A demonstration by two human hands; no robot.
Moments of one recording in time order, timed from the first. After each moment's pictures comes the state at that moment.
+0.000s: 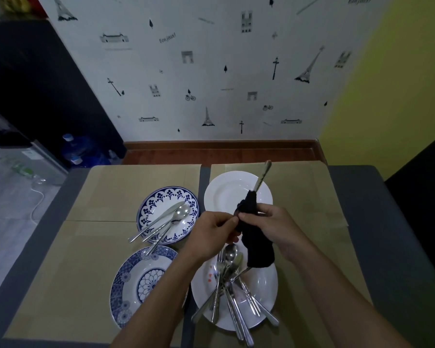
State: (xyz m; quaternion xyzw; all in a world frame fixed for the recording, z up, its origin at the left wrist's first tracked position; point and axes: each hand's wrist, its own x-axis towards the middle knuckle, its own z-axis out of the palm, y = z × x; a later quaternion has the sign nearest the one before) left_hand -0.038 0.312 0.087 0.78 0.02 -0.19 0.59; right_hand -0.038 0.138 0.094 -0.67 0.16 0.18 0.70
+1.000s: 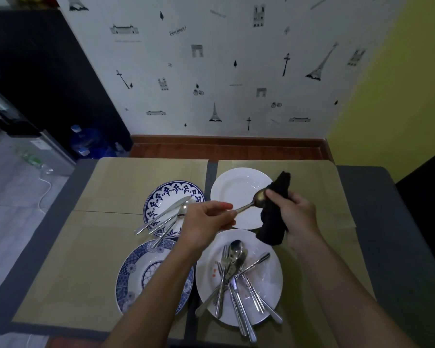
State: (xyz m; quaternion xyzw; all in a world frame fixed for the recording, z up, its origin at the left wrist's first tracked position) left_hand -0.036 0.329 0.092 0.68 0.13 -0.13 0.71; right_hand -0.021 0.137 0.090 -0.59 0.33 0.03 0.74
